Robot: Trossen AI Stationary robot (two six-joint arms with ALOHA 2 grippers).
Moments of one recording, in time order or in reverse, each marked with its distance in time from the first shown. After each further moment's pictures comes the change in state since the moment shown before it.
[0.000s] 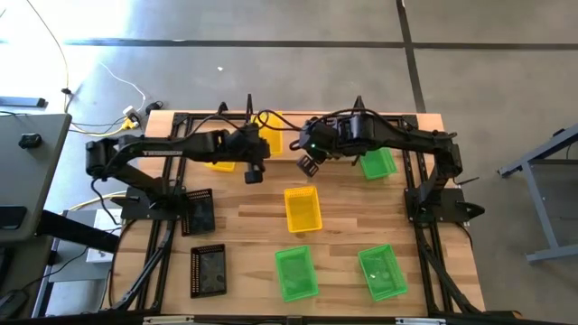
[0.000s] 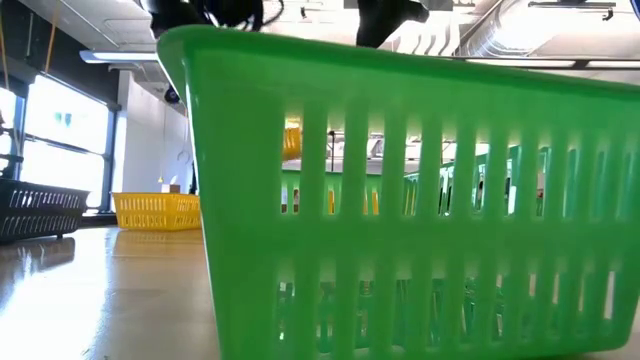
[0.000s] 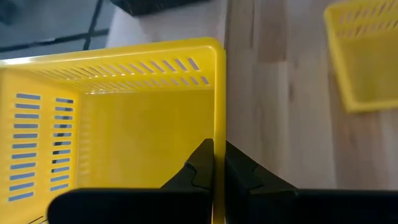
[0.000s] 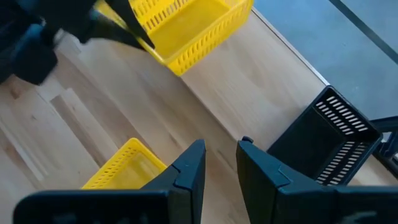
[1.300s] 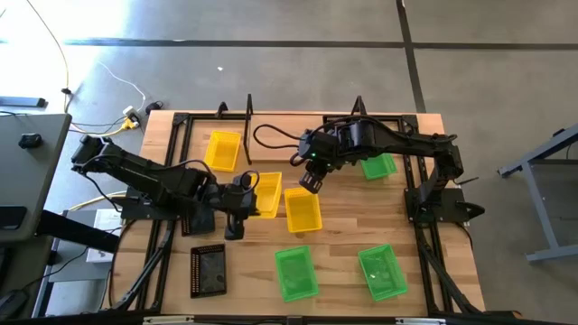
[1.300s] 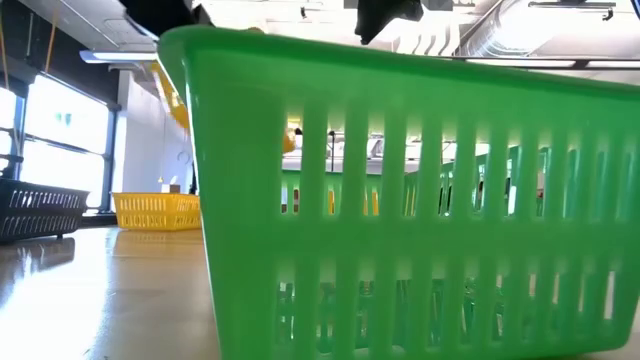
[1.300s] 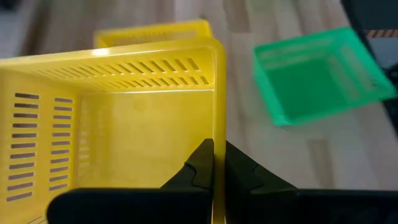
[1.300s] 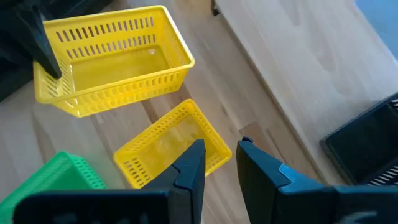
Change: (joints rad) left arm -0.533 -0.149 -0.027 -0.125 0.045 -0.527; right arm 0.062 0.000 0.000 0.000 -0.199 -0.064
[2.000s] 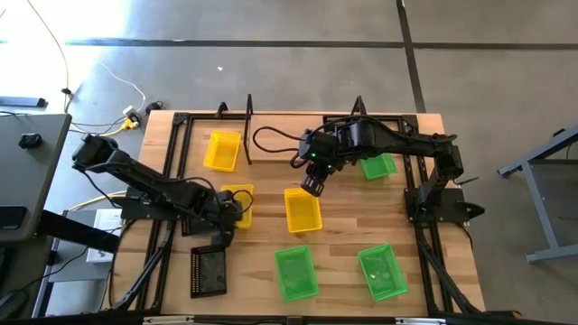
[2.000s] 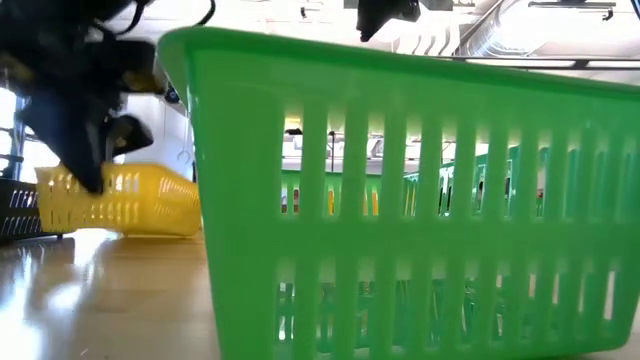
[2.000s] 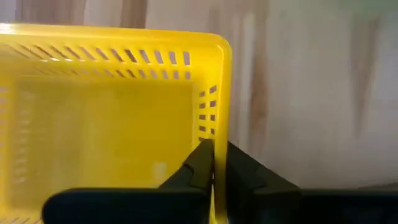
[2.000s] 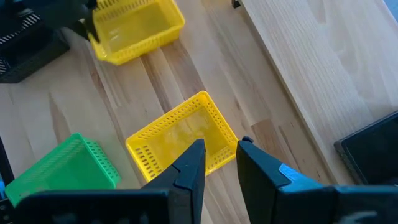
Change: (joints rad) left arm -0.088 0.000 -0.308 0.028 0.115 -0.278; right arm 0.000 0.000 0.000 0.000 -0.078 -0.059
